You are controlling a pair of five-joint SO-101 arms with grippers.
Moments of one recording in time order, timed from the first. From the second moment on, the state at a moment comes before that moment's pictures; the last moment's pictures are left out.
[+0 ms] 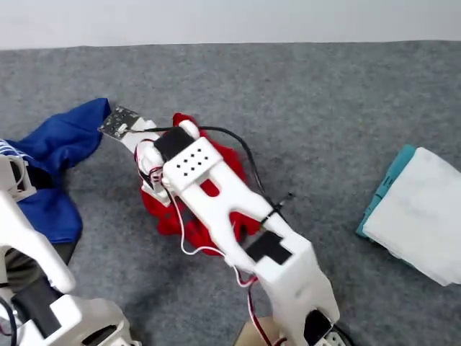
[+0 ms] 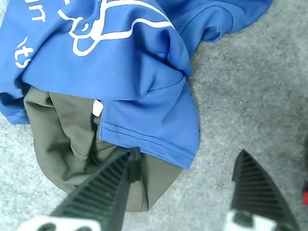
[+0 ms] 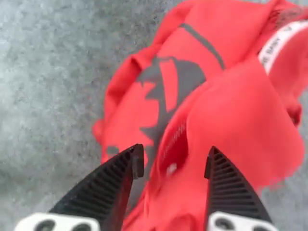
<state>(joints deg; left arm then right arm) -43.2 -2.8 -1.3 90.6 -10.9 -46.4 32.7 -37.2 88.8 12.5</state>
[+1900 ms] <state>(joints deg) 12.6 -2.8 1.1 88.8 -8.3 1.1 31.9 -62.7 89.8 15.2</state>
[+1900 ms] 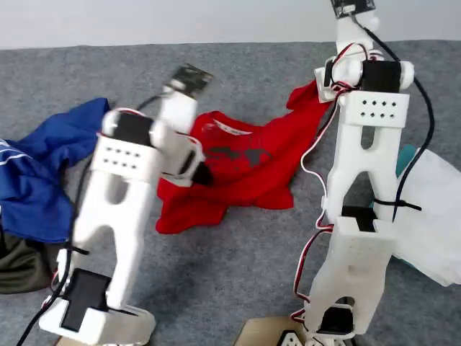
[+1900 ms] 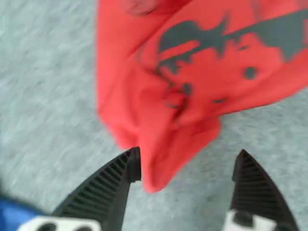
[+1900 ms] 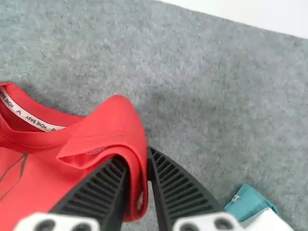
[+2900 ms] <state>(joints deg) 24.9 24.3 -3.3 71.3 -1.8 2.0 31.9 -62.7 89.8 15.2</state>
